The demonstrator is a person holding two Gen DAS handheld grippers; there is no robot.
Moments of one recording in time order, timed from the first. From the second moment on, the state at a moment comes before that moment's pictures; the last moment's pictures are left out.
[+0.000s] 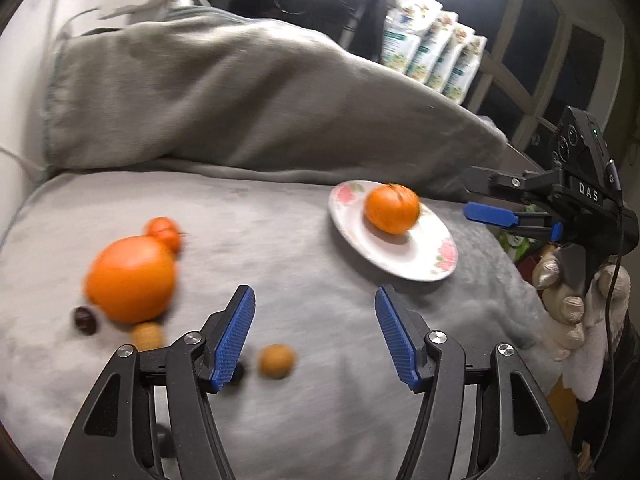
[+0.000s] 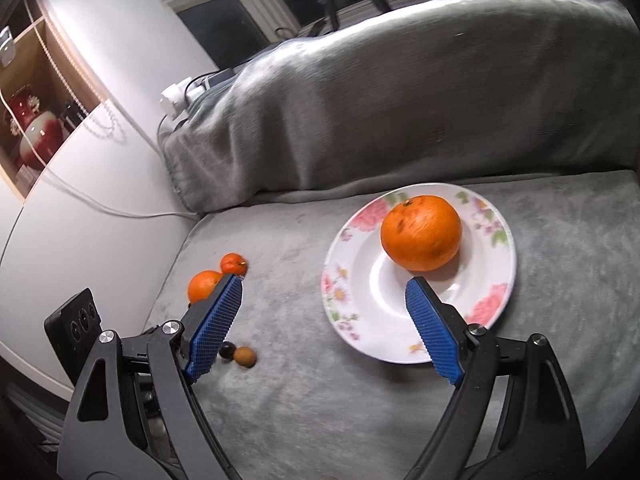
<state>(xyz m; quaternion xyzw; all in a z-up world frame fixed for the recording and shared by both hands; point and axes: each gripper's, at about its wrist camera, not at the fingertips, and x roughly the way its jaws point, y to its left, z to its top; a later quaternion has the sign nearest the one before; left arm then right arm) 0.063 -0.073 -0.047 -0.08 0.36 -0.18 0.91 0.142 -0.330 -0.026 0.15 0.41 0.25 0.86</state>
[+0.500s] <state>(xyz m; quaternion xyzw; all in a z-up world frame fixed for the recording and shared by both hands) 0.065 0.009 -0.064 -0.12 0.38 -0.10 0.91 0.157 -0.250 -0.047 0.13 0.45 0.31 0.83</state>
